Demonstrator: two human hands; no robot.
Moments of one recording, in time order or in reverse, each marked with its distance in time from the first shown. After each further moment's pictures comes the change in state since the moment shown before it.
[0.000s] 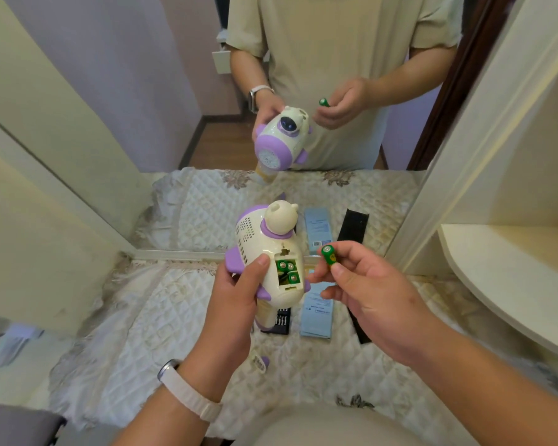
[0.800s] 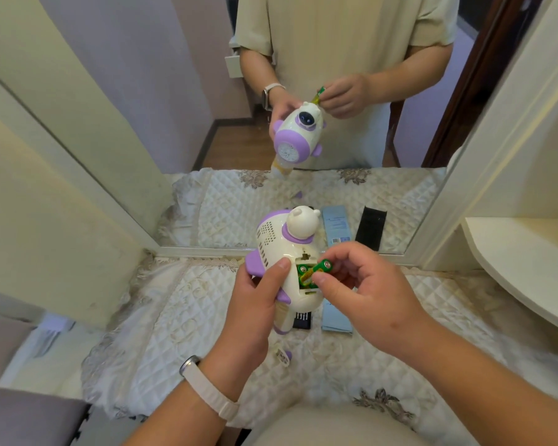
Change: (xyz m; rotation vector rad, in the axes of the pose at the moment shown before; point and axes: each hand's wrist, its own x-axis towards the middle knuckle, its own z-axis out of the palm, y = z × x) left_hand -0.013 0.002 -0.023 0.052 -0.055 -0.037; right_hand -0.006 0.008 0.039 -0.393 0.042 -0.253
